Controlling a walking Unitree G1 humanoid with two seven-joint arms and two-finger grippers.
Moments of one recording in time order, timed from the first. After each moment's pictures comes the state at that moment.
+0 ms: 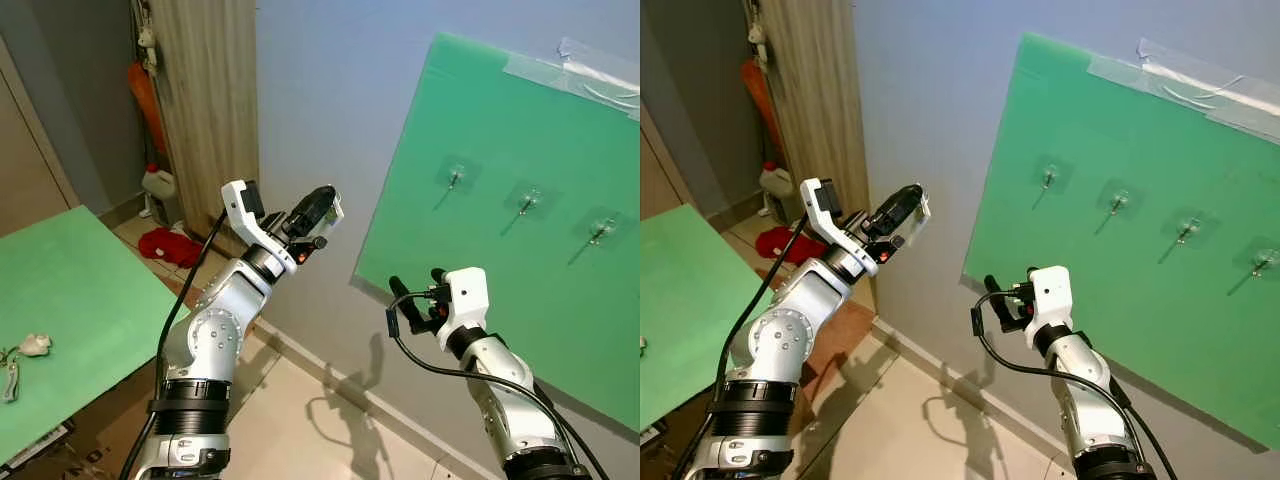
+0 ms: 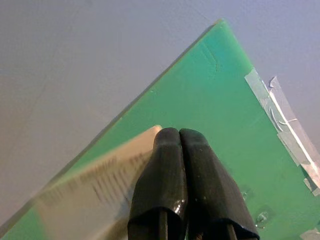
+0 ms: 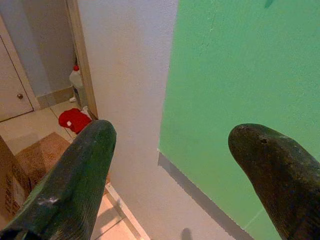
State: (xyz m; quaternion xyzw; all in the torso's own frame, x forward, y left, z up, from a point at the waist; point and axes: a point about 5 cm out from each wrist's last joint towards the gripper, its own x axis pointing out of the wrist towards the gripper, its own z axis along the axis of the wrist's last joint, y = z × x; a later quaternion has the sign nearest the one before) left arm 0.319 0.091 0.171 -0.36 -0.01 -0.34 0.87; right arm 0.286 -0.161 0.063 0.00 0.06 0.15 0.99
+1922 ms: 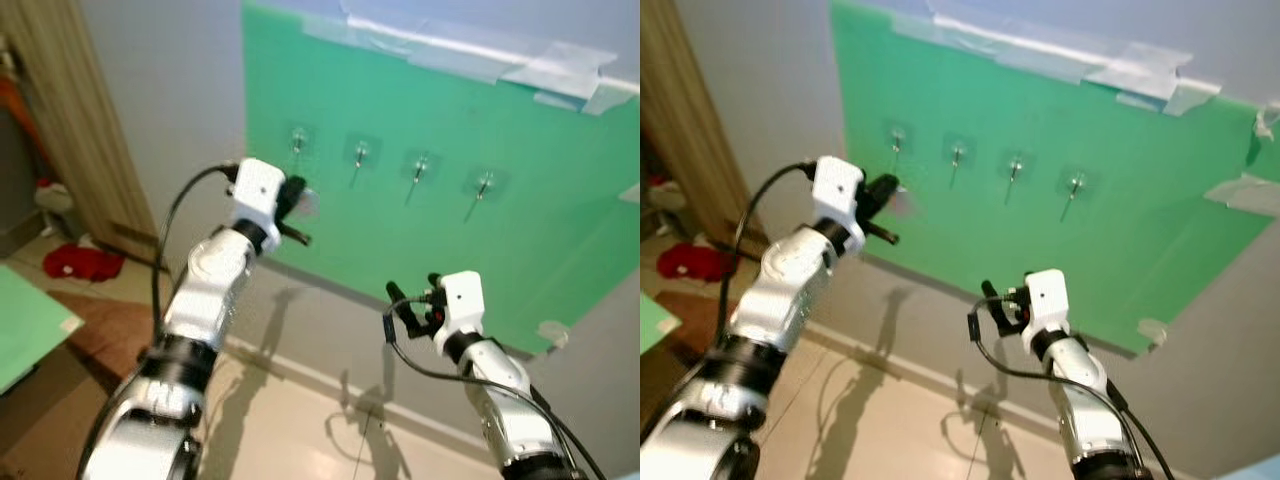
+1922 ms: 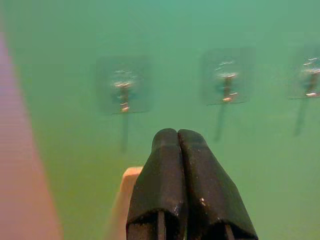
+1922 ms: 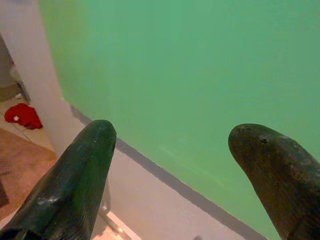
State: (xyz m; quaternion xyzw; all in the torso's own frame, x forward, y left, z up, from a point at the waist) left arm 0.364 0.120 0.173 0.06 -0.05 -0.21 0.97; right arm 0.283 -0.157 0.058 0.00 0.07 0.16 0.99
